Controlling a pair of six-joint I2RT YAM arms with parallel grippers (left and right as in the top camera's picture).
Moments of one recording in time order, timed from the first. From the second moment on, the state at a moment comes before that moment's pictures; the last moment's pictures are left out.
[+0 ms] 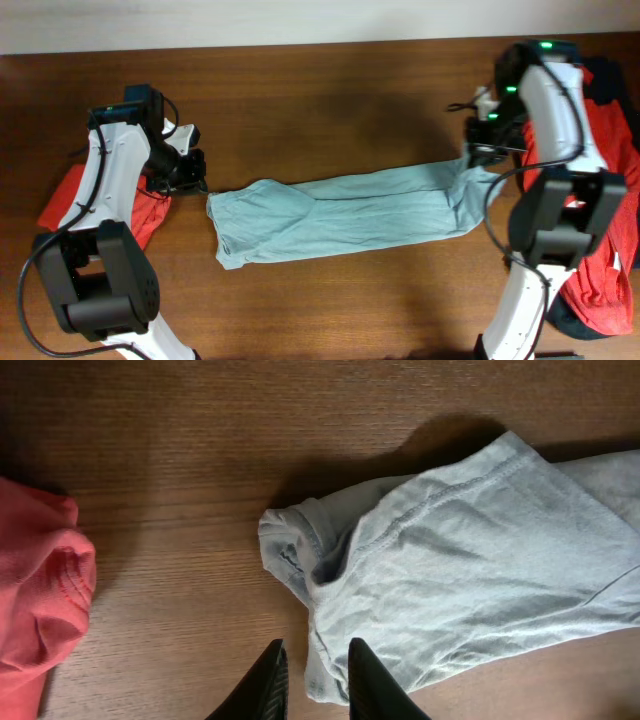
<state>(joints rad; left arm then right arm) 0.10 1.91 1.54 -1.21 0.22 0.05 -0.08 2.21 2.05 -1.64 -0.15 -0.04</state>
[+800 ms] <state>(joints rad) 0.10 1.91 1.54 -1.21 0.22 0.05 0.43 2.26 2.05 -1.59 -0.15 0.08</state>
